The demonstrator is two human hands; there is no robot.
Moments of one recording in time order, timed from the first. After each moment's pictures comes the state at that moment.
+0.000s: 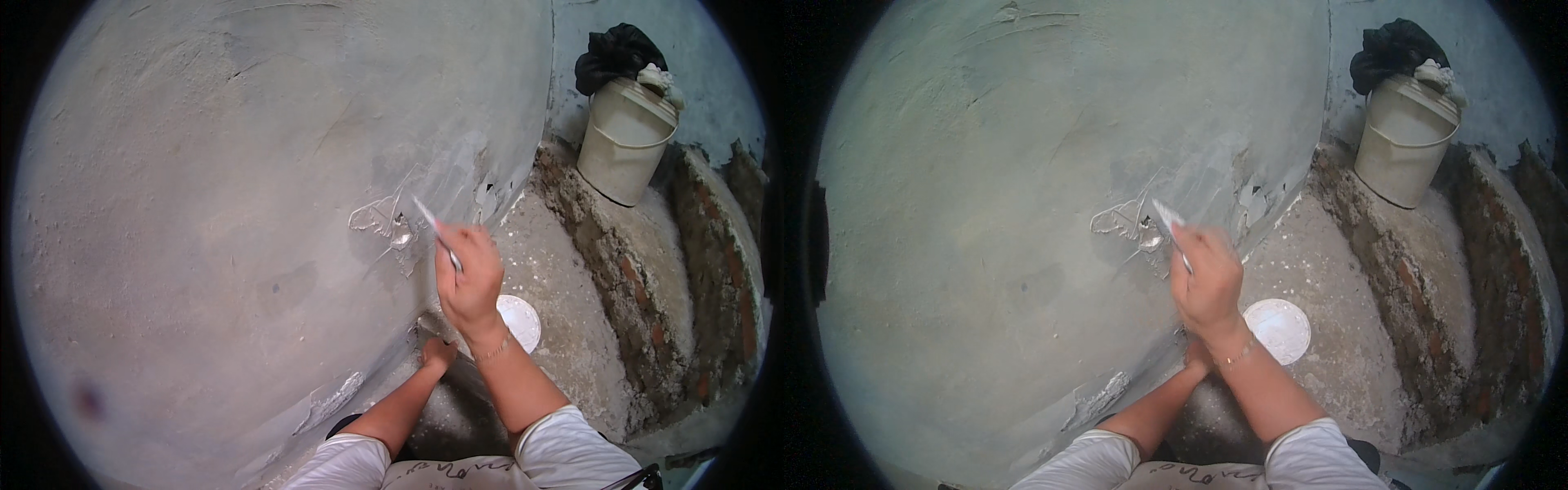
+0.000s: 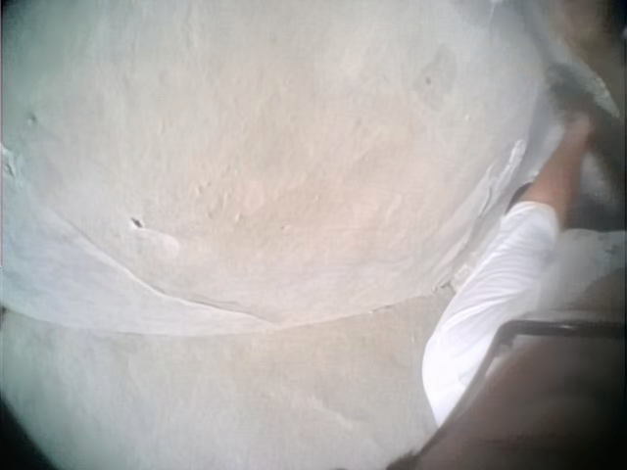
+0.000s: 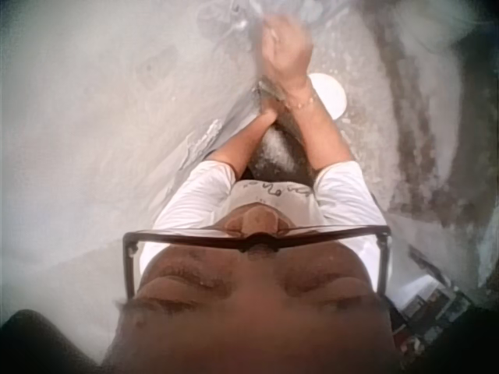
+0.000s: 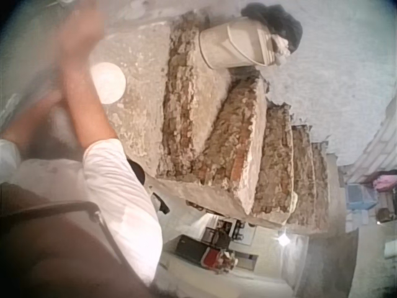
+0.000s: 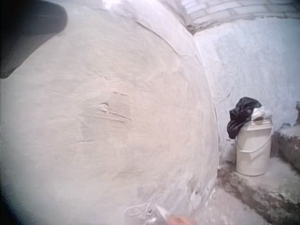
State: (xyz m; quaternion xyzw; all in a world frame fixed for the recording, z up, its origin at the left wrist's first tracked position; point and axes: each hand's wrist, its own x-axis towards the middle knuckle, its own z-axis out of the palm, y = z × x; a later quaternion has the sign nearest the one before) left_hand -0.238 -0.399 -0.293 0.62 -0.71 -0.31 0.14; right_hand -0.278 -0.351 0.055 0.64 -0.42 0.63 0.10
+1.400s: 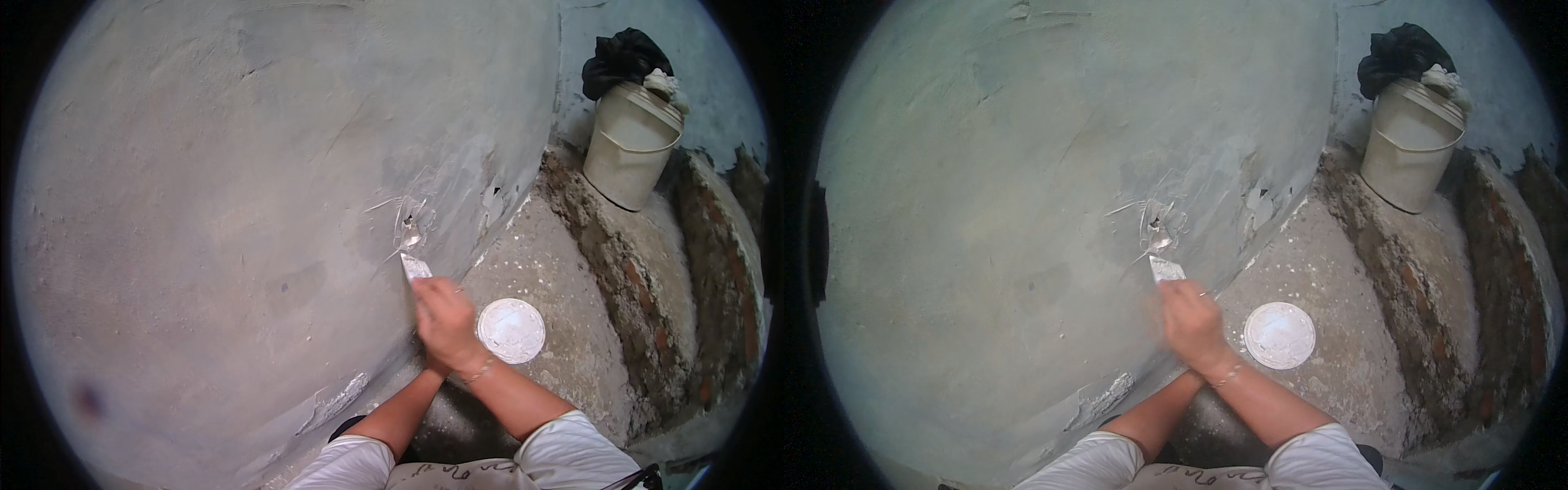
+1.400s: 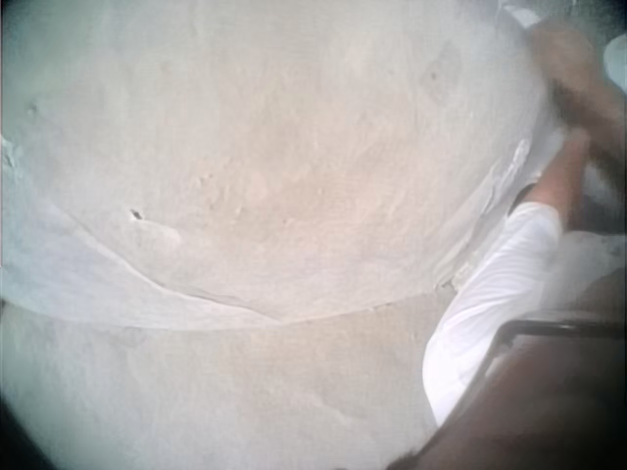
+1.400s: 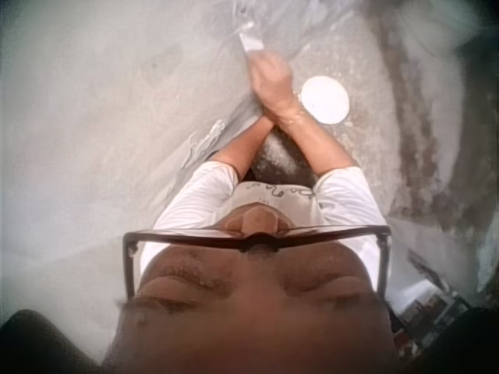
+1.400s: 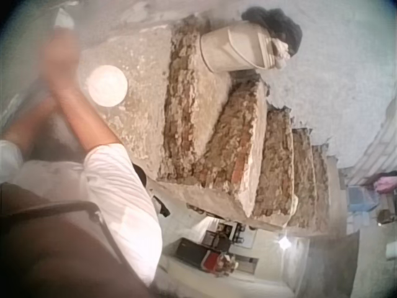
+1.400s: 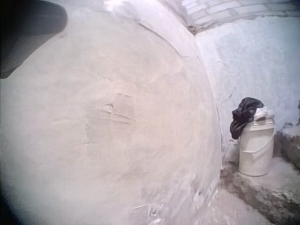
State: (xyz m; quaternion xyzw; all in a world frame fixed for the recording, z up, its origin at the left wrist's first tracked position) left_hand -0.242 -0.395 -0.276 0.62 -0.65 -0.39 0.19; right_hand -0.254 -0.342 -0.005 0.69 -0.41 0.58 0.11
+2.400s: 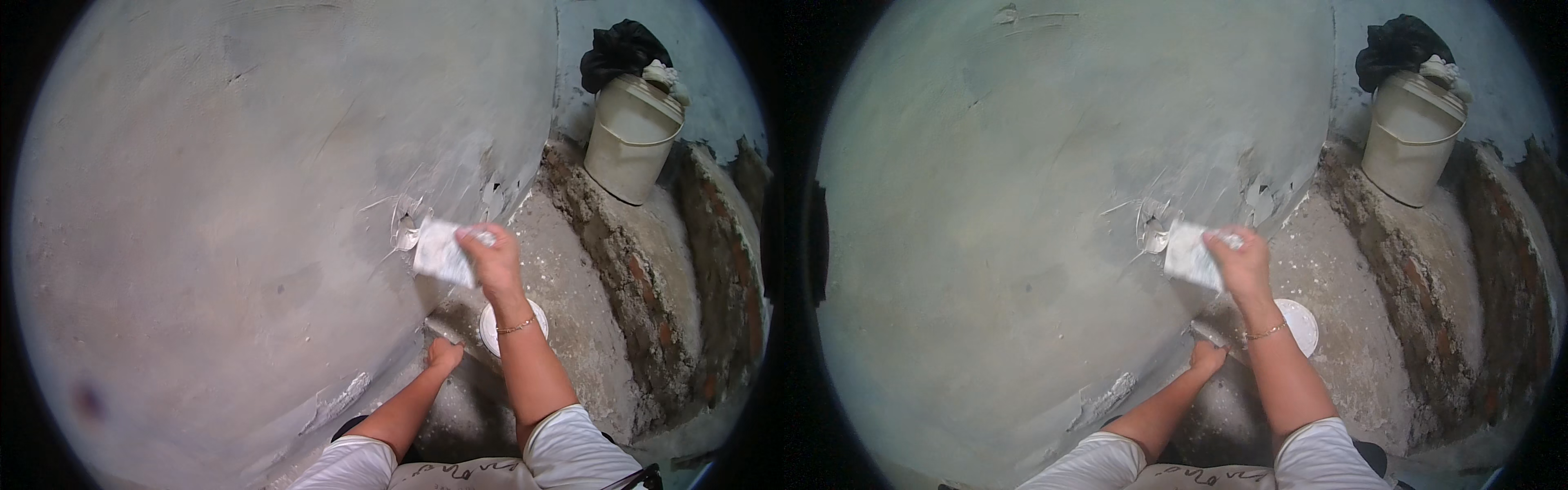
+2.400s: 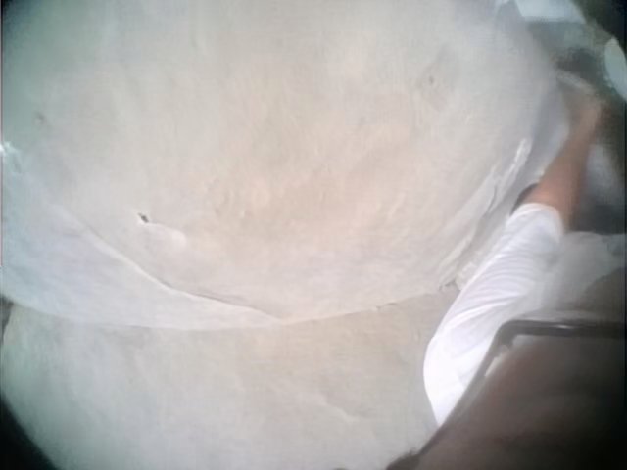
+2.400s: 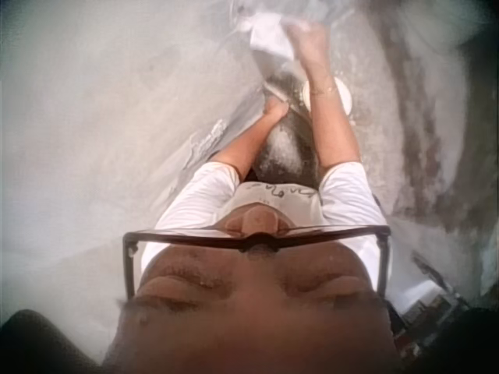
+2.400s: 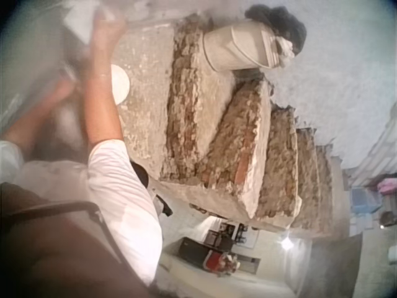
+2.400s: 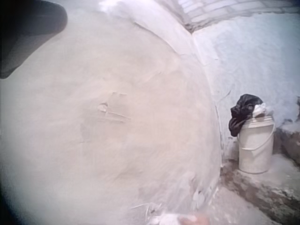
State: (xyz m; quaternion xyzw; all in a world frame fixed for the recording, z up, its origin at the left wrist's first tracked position) left_hand -0.230 -0.378 -0.207 0.69 -0.59 -0.41 0.10; right_hand -0.318 -0.388 0.028 0.43 -0.43 0.70 -0.37
